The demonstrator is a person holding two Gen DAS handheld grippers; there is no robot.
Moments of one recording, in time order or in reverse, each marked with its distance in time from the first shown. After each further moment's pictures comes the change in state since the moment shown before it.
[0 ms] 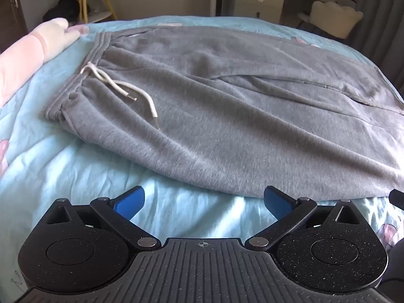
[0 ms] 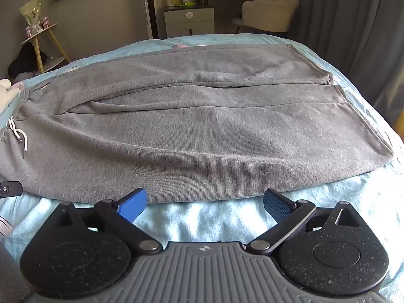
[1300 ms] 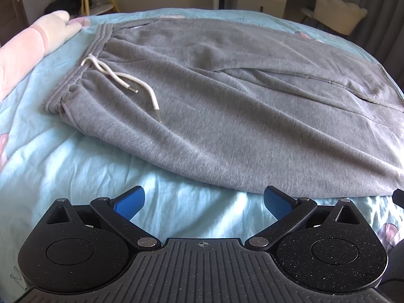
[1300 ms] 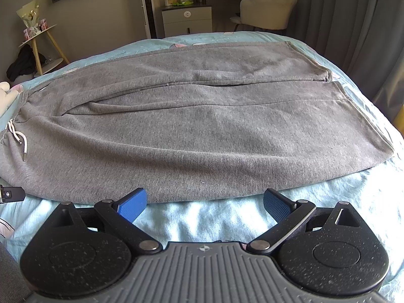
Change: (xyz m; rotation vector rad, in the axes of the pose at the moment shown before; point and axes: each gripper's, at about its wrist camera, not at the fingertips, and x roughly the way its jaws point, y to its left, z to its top) left arm 0.008 0.005 -0.005 -0.008 0.032 0.006; right arm 0.001 -0.002 0.000 0.006 0.008 0.003
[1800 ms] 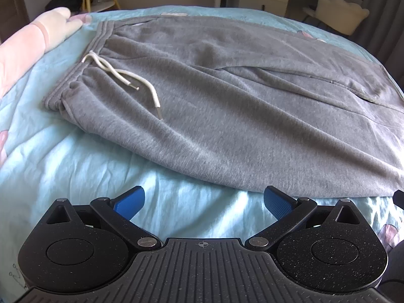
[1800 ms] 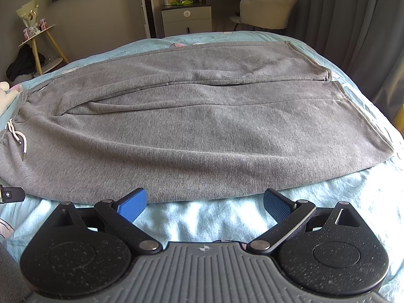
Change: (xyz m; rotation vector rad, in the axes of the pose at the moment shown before) left arm 0.001 0.000 0.001 -0.012 0.017 0.003; right arm 0.000 0.000 0.001 0.002 0.002 -0.001
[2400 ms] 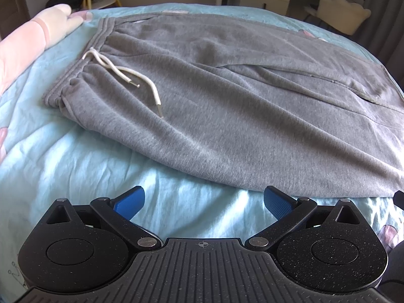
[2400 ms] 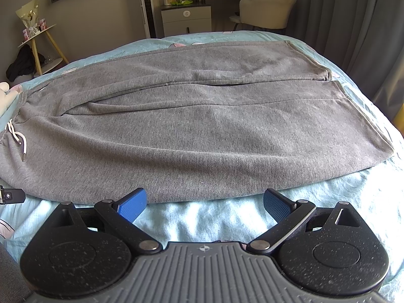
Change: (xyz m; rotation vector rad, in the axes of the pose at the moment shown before) left arm 0.001 0.001 0.002 -0.011 0.014 -0.003; right arm -0.001 0.000 0.000 0.004 0.002 0.001
